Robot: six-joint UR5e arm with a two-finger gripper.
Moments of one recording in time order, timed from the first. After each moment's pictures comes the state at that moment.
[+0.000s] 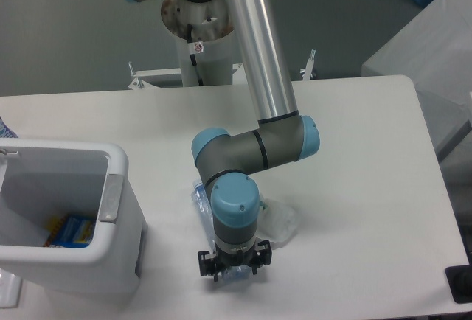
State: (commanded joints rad) arm 2.32 -2.30 -1.45 -0.79 1.51 0.14
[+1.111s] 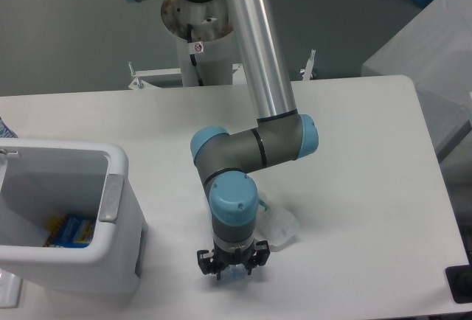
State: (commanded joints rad) arm 2.31 -2.29 -1.46 -0.79 1.51 0.15
